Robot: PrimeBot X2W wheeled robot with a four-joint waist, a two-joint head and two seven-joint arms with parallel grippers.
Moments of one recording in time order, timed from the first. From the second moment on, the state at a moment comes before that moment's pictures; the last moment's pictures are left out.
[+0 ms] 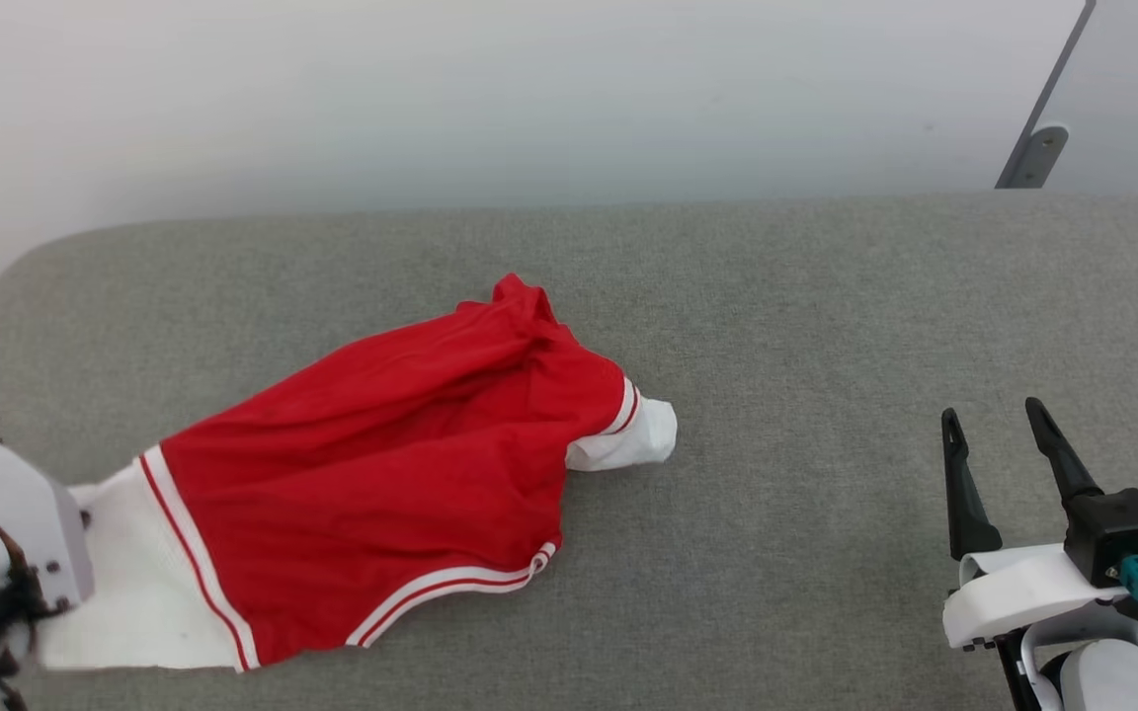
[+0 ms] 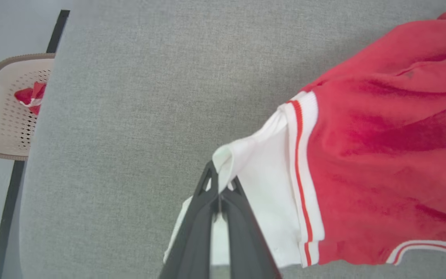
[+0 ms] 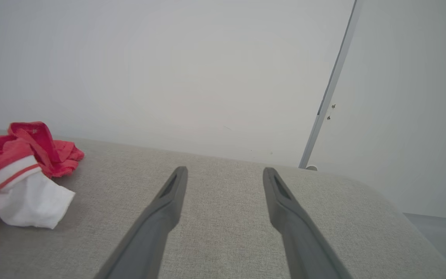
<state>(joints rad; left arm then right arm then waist) -0.49 0.79 -0.44 0.55 -0.97 0.06 0.52 -0.20 -0.05 -0.08 0.26 -0.06 0.13 -0.26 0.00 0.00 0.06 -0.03</state>
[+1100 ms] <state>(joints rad) -0.56 0.67 -0.49 0.73 -0.83 -0.09 -0.02 -0.28 -0.09 0.17 0.46 0.00 0.13 -0.24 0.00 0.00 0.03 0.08</state>
